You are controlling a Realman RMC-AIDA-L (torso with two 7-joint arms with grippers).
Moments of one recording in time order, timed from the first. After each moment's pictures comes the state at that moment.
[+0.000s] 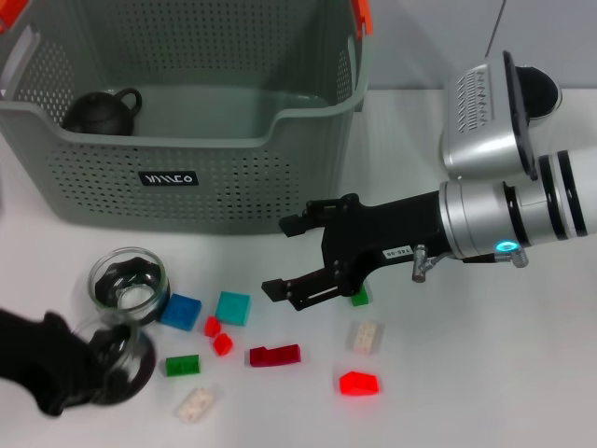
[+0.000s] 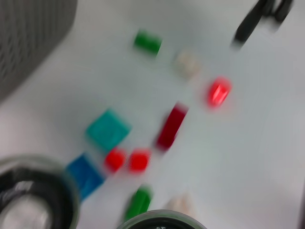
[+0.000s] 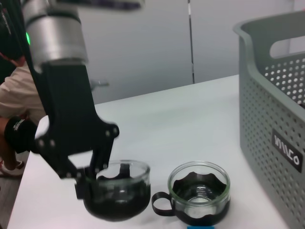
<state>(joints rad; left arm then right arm) -0.37 -2.16 0.83 1.44 2.57 2.00 -1.85 0.65 2.09 -1.44 -0.86 -1.78 -1.26 1.66</state>
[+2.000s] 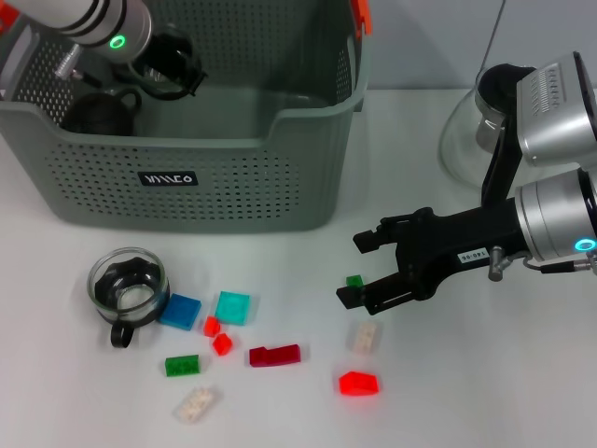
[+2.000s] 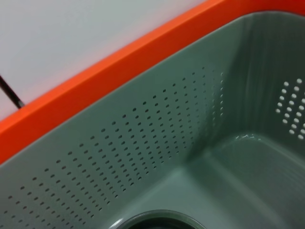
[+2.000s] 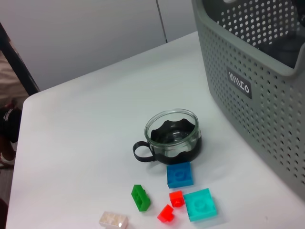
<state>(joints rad) -1.07 -2.01 0.93 0.62 2.86 0.93 -2.38 0.65 2.07 -1.19 -0.85 -2.01 -1.44 1.77</state>
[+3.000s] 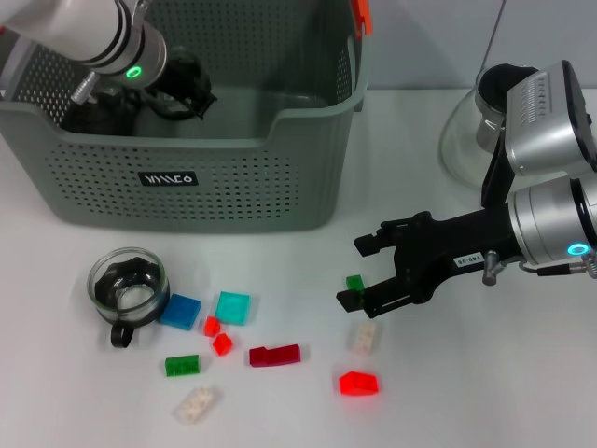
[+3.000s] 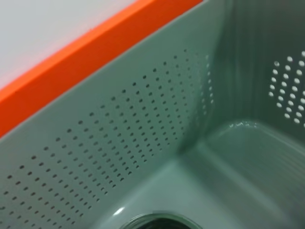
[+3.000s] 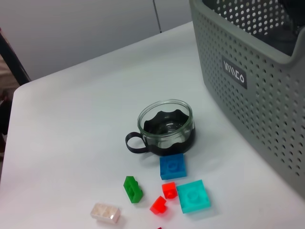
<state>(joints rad) -1.04 -2.04 1.01 0.61 2.86 0.86 -2.38 0.65 2.09 -1.19 -0.85 -2.05 -1.42 1.77</state>
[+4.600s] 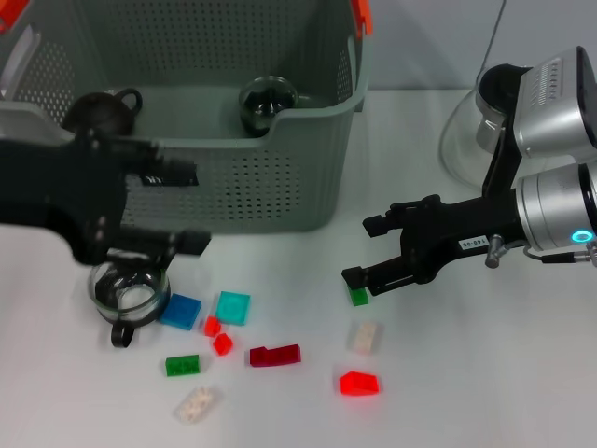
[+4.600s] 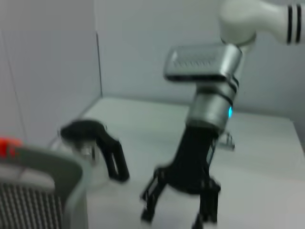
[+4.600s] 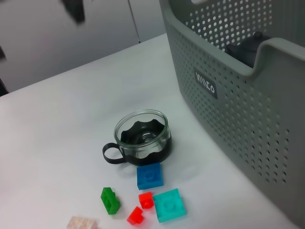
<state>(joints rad) -0.42 -2.10 0.74 1.56 2.01 2.01 -1.82 0.65 2.08 -1.16 -0.85 -2.05 -1.38 1.78</state>
